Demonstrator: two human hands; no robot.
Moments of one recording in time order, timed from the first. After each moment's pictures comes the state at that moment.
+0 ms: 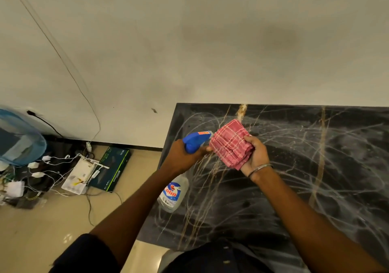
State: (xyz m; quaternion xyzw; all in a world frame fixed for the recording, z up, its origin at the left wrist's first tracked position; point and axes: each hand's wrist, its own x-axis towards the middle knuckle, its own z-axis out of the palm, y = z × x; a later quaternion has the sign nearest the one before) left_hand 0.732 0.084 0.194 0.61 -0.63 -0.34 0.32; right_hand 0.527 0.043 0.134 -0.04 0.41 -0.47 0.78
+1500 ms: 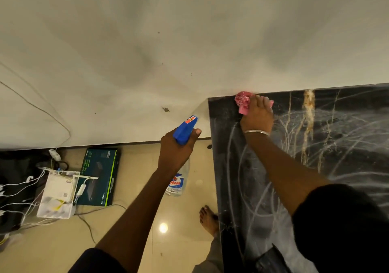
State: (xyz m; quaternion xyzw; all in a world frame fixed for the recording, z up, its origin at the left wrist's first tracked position) left_hand 1.000 -0.108 0.076 0.65 -0.55 -0.39 0.34; right_hand 0.765 -0.182 0.011 -0.60 0.79 -0.08 0.11
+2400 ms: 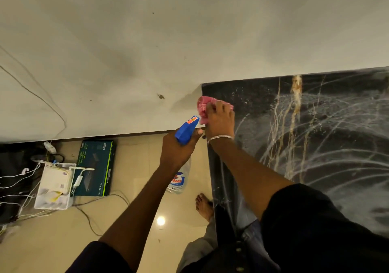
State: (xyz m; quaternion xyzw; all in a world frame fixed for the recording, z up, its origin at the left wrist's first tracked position) left_hand 0.991 -0.056 0.075 0.66 -0.56 -0.41 0.30; right_hand 0.853 -0.116 0.020 -0.69 0.72 0.02 0.10
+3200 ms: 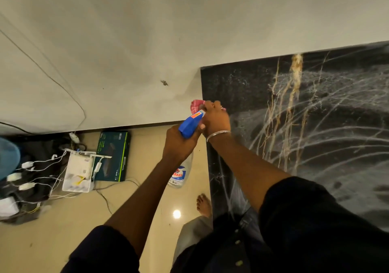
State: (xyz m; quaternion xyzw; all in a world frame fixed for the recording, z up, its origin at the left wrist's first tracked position) left_hand 0.970 0.001 0.082 0.65 -0.59 -0.38 0.29; right_hand 0.849 -0.058 0.046 -0.75 0.64 0.00 0.16
